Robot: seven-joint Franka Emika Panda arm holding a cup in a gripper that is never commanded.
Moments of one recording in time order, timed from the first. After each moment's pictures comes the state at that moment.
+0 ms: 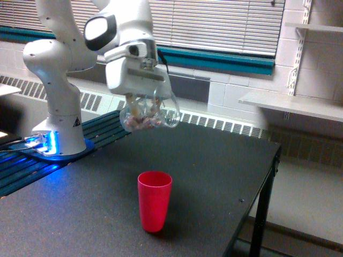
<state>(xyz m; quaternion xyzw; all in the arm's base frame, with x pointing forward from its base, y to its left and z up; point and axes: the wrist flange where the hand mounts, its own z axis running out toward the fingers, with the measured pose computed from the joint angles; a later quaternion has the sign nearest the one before) 0.412 -0.188 0.365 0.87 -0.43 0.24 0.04</state>
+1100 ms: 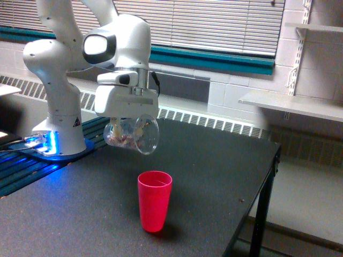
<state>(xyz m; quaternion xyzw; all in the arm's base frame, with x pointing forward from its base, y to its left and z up) 0.381 -0.164 0.306 0.88 -0.46 0.13 0.09</state>
